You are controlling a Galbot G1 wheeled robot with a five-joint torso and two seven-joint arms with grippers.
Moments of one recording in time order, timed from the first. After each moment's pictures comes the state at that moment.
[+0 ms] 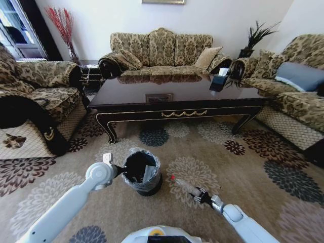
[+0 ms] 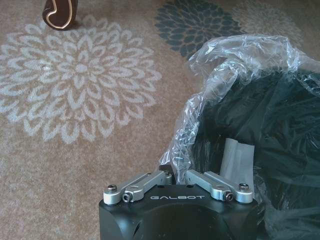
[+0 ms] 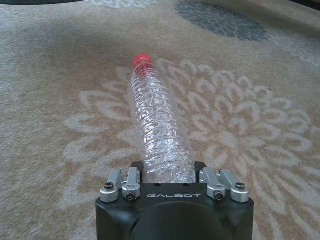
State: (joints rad) left arm 0.97 -0.81 -0.12 -2.01 -1.65 0.74 -0.94; right arm -1.20 0.92 0.16 1.13 0.12 0.24 -0.40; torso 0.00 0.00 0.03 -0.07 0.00
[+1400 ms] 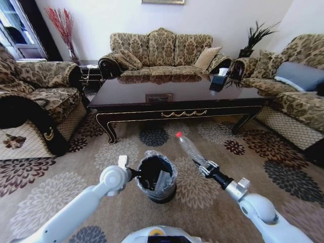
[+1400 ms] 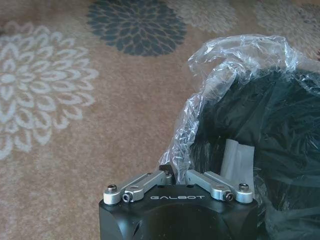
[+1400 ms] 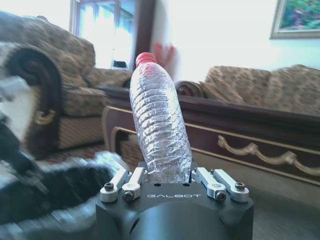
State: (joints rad) left arm 0.85 -0.87 0.14 -2.10 -1.61 0.74 -0.98; right arm -1.66 0.86 0.64 2.14 0.50 0.11 -0.37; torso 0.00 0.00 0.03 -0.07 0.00
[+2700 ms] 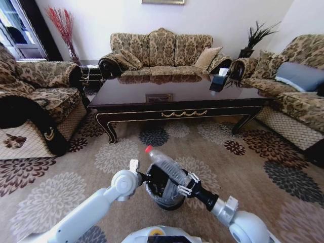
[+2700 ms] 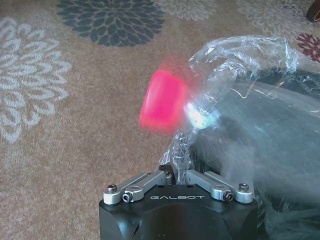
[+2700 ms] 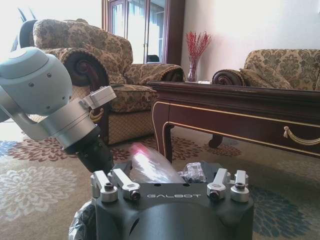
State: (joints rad) left arm 0.83 -0.94 0.22 -2.09 -1.58 0.74 -1.00; right arm -1.78 0.93 0.51 2.27 0.36 0.07 -0.37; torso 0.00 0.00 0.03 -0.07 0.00
